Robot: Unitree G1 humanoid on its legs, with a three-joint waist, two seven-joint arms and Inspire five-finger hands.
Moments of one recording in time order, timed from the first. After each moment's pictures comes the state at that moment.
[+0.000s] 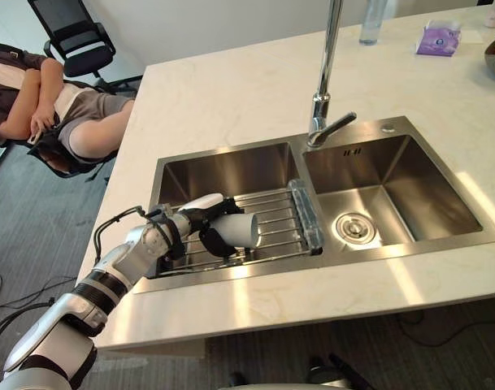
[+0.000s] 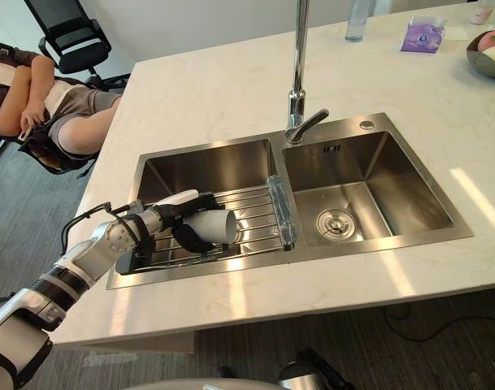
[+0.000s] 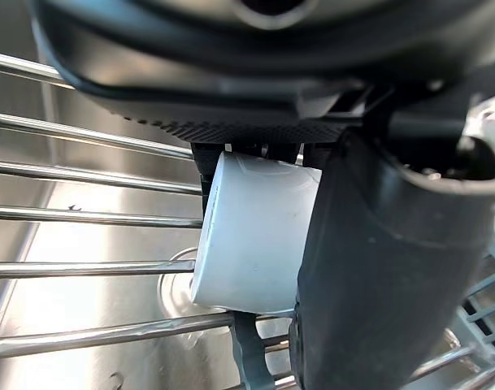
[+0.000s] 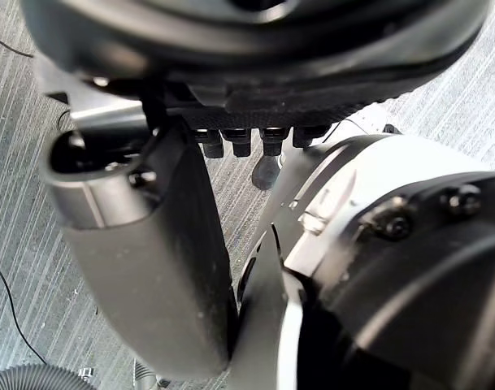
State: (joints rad) left arm -0.49 0.71 -0.58 0.35 0.18 -0.16 -0.22; right arm 0.21 -0.19 -0.07 1.05 0.84 0.07 0.04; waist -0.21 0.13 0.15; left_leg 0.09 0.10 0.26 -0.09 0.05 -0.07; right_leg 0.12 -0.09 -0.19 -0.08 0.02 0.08
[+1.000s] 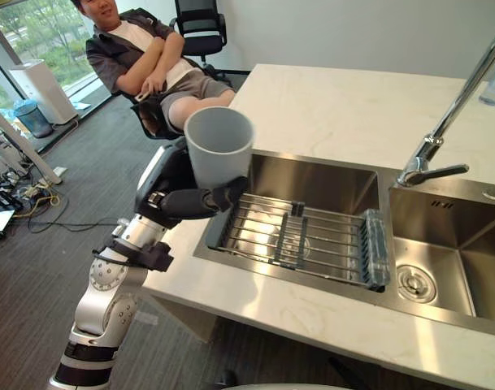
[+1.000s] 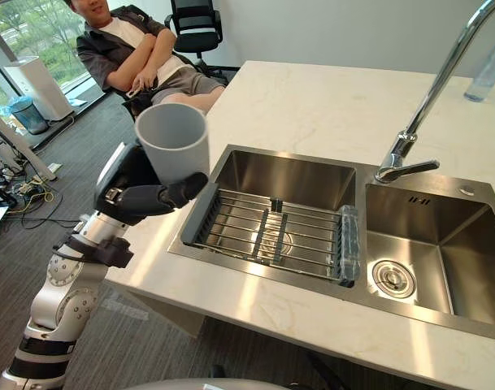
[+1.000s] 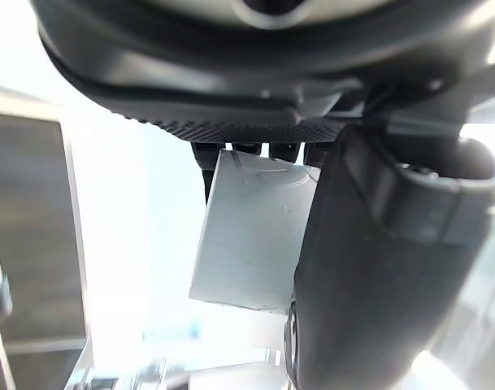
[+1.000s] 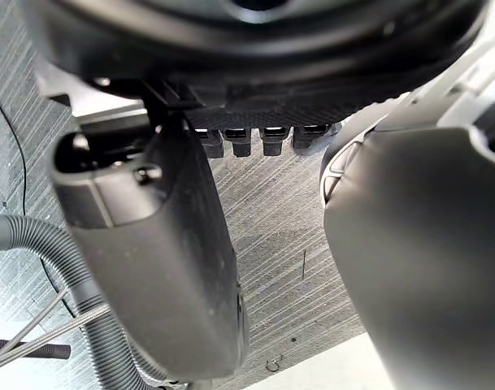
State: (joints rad) left arm -0.02 0.41 0.04 -0.26 -0.65 -0.07 -0.28; right arm 0.19 -0.13 -0.31 1.12 0.68 0.08 0.10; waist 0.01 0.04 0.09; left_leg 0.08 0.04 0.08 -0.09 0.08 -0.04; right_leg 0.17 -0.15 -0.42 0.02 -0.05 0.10
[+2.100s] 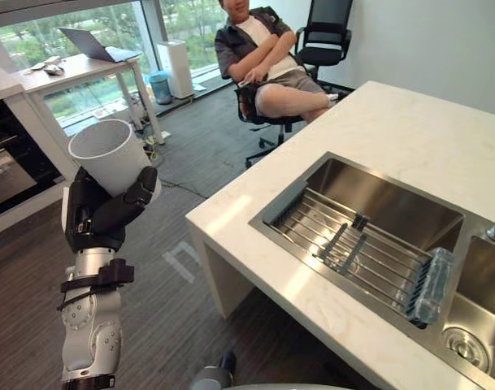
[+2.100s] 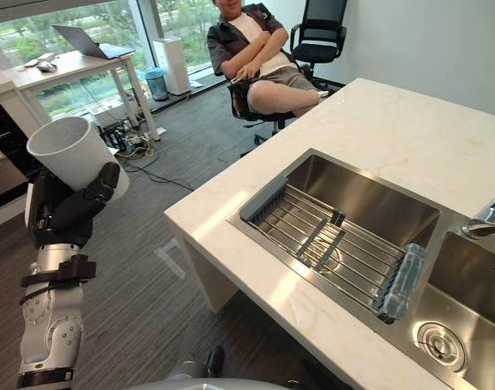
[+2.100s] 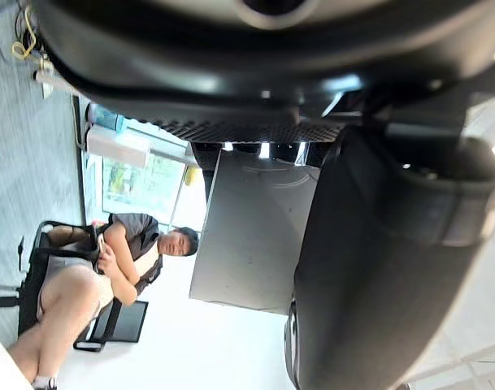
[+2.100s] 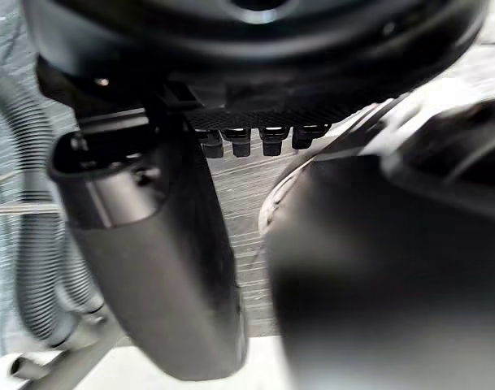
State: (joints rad) left arm 0.14 0.30 0.29 -0.19 -0.65 -0.23 -0.09; right arm 0.22 -0.12 -0.28 1.07 0.71 0.18 0.03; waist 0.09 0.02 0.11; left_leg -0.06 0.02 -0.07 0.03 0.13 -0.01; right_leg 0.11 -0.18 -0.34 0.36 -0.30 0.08
